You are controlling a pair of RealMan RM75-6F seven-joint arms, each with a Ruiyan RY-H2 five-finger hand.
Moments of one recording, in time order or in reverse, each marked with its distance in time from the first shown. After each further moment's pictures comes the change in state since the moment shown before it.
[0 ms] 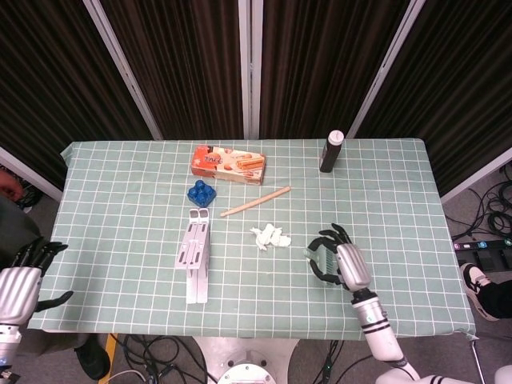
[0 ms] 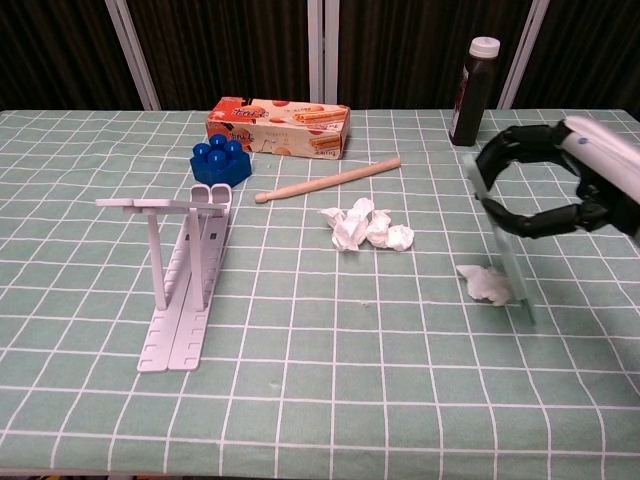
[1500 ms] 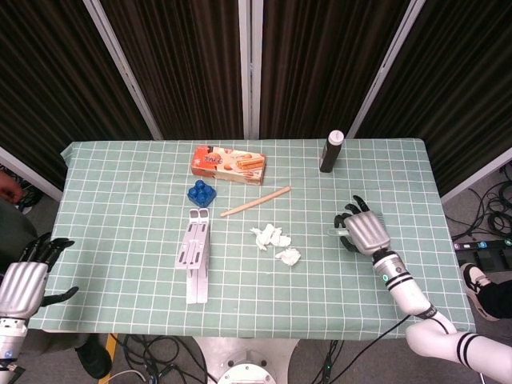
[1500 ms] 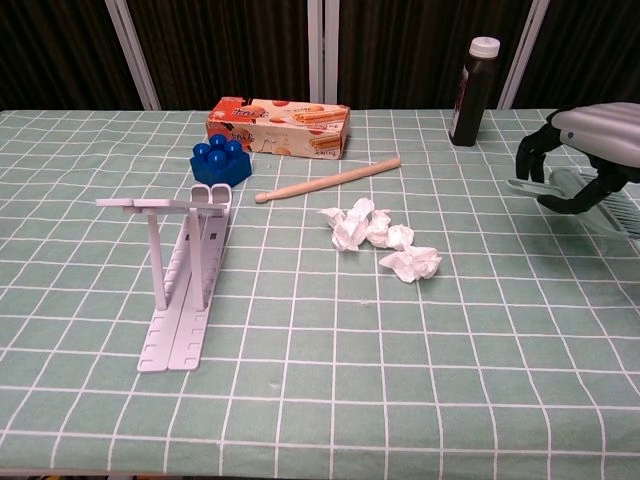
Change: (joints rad) left arm -0.032 -0.023 -0.008 0.029 -0.002 -0.022 -0.009; right arm 0.182 0.241 0.050 0.167 0.104 -0.397 -0.370
